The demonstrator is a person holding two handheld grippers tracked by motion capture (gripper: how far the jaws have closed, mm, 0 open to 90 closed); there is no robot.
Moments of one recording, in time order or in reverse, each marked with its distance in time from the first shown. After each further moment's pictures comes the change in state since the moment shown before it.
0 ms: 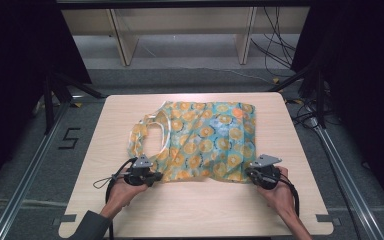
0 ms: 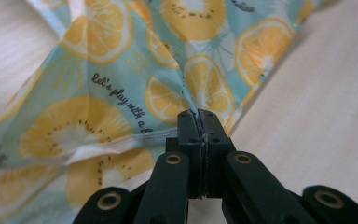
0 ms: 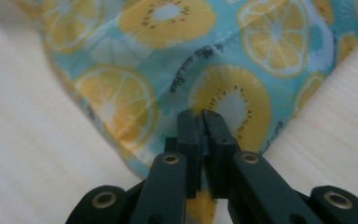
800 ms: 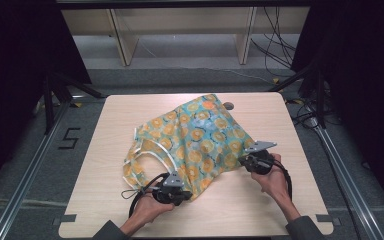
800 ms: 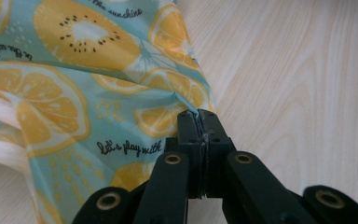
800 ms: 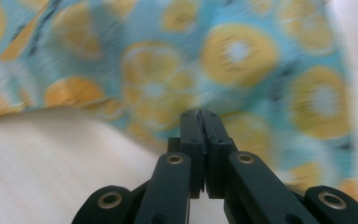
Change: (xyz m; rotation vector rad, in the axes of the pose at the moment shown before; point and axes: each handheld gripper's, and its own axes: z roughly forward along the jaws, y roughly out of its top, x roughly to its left) left arm -0.083 0.022 0.037 0.000 -0.173 0.099; right arm -0.010 0.033 0.017 -0.014 0.103 0.038
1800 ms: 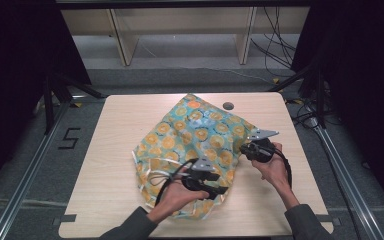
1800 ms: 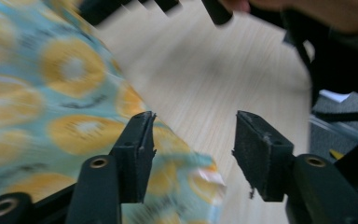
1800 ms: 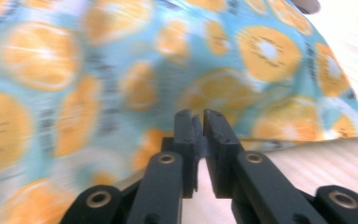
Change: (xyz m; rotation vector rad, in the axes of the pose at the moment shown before) left arm -0.025 0.088 -0.011 -0.158 -0.082 -0.031; right arm -0.026 0.021 -0.002 -0.078 -0.035 0.009
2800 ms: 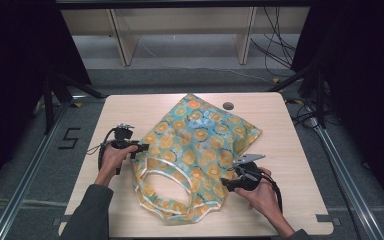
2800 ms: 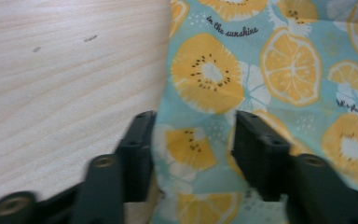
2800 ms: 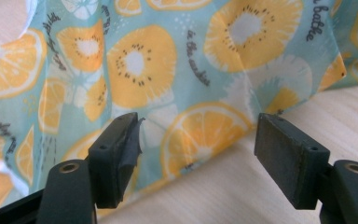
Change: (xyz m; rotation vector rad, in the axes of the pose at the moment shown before) left arm 0.224 -0.079 -0.089 0.114 0.452 -0.378; right arm 0.077 -0.026 -0.003 0.102 0.082 0.116
